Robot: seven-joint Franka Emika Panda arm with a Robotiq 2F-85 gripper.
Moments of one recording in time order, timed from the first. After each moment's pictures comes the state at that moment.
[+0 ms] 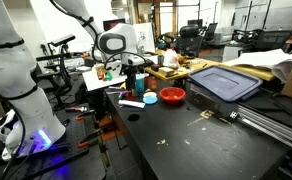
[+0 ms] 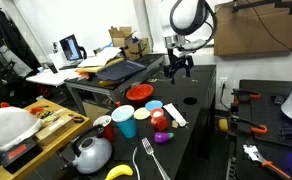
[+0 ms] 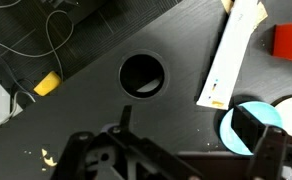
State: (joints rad) arm -0.10 0.01 0.05 -2.57 -0.01 2.55 0.55
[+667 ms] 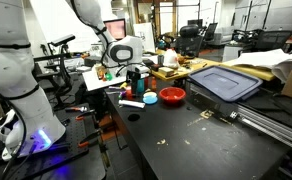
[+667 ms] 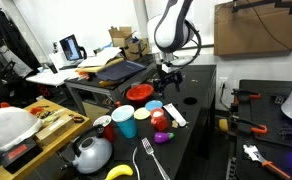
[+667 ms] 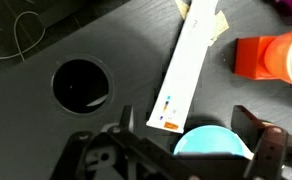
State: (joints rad) arm 0.02 0.25 0.04 -2.42 0.14 2.61 0.44
